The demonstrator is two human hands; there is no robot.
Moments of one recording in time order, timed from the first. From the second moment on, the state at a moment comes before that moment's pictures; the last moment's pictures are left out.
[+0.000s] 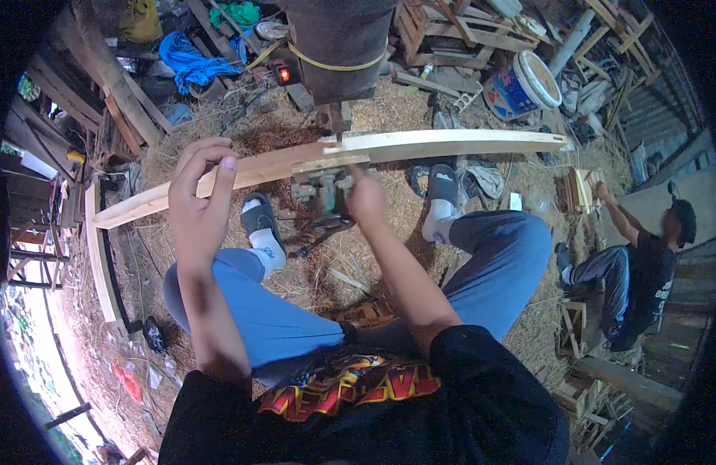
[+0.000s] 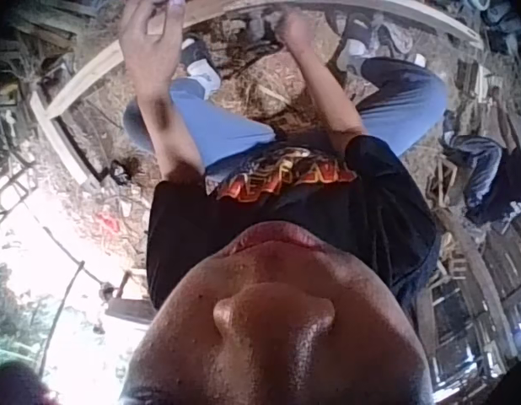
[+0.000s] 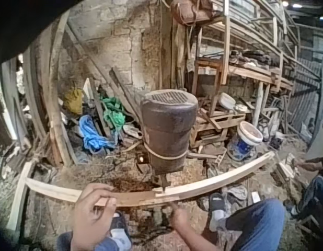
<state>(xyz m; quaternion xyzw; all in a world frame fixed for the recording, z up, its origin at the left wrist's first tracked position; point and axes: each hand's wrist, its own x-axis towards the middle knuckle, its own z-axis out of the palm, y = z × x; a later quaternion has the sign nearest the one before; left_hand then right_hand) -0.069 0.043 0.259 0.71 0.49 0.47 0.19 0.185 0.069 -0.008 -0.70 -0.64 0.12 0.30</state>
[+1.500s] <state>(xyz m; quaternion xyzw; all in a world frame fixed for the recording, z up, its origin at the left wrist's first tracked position) -0.064 0.042 0.262 0.71 0.48 0.49 0.18 0.194 0.024 -0.015 -0.71 -0.59 0.12 0.36</state>
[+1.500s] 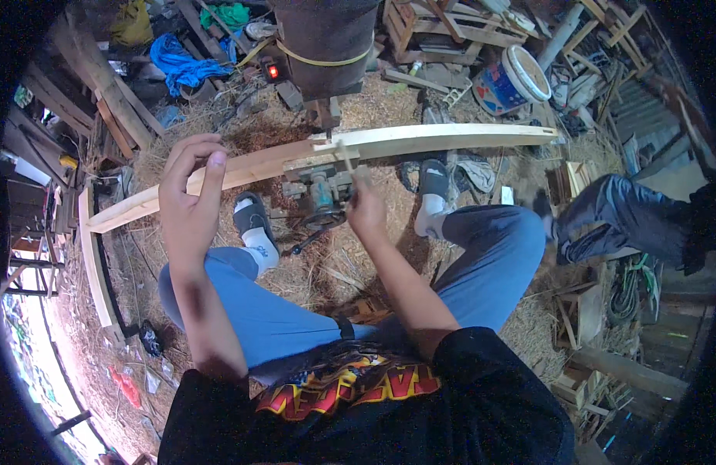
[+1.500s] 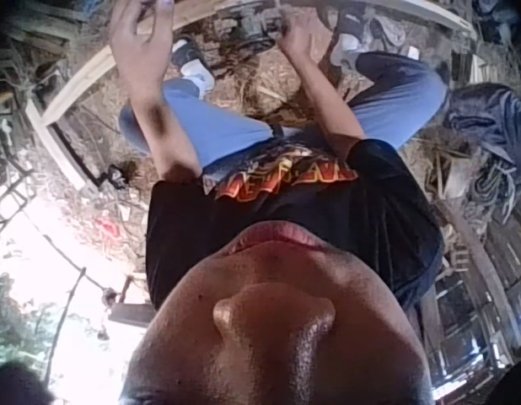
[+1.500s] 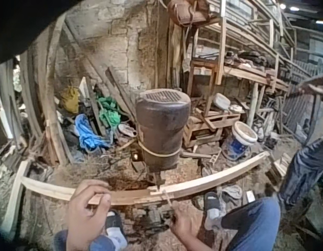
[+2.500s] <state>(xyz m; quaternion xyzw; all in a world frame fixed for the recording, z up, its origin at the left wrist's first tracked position) -0.066 0.041 0.260 0.71 0.48 0.48 0.20 0.152 0.052 0.017 -0.69 -0.66 0.11 0.26</state>
